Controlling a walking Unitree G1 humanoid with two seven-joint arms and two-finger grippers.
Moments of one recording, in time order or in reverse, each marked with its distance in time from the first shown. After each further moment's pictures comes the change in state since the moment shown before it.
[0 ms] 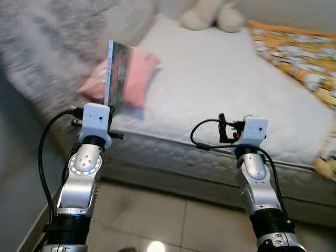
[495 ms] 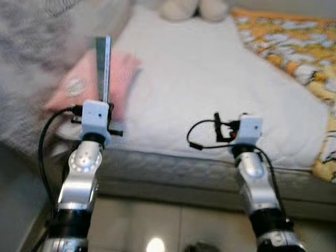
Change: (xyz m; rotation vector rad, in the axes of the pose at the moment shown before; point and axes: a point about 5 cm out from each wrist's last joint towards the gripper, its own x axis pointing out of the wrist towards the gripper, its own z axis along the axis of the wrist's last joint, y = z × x) left arm 0.007 -0.007 -0.002 -0.032 0.007 -0.001; right arm -0.001 -0.001 -0.001 -0.026 0.007 0.037
